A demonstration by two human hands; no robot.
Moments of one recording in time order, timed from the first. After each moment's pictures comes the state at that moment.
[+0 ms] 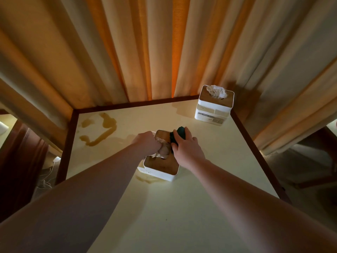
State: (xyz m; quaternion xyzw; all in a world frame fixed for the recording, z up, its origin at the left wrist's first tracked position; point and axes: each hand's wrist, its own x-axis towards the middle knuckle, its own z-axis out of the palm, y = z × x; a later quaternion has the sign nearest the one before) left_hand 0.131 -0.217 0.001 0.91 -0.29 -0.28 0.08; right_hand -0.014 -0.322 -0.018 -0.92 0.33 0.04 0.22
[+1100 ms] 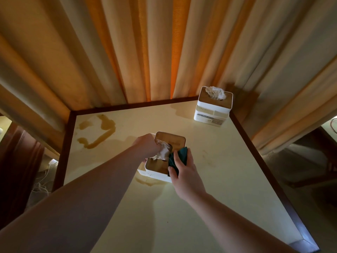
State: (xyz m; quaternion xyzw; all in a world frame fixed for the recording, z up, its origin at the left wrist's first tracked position) left_hand 0.130 -0.212 0.007 0.89 -0.29 -0.31 0.13; right_hand -0.066 -0.258 -0.038 -0.88 0.35 0.00 0.33
